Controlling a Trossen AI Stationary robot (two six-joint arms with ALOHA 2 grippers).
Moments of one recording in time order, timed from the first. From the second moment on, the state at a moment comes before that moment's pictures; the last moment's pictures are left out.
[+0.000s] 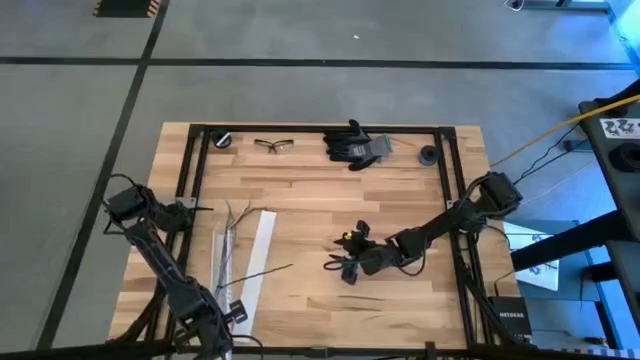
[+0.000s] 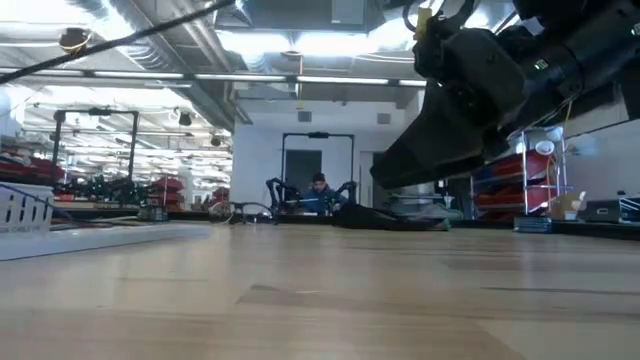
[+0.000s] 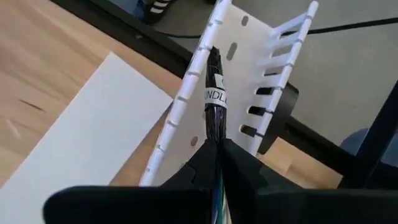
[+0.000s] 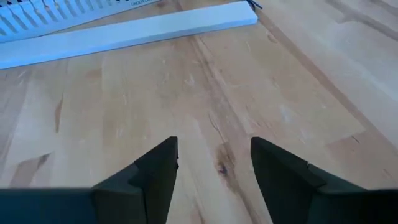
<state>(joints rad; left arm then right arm) -0.97 1.76 1.18 -0.69 0.17 0.05 0.44 1.77 0.75 0.34 0.53 0.55</state>
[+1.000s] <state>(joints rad) -0.98 1.76 1.15 -0.71 0.11 -0.19 0.44 1.77 0.75 0.34 0.50 0.55</state>
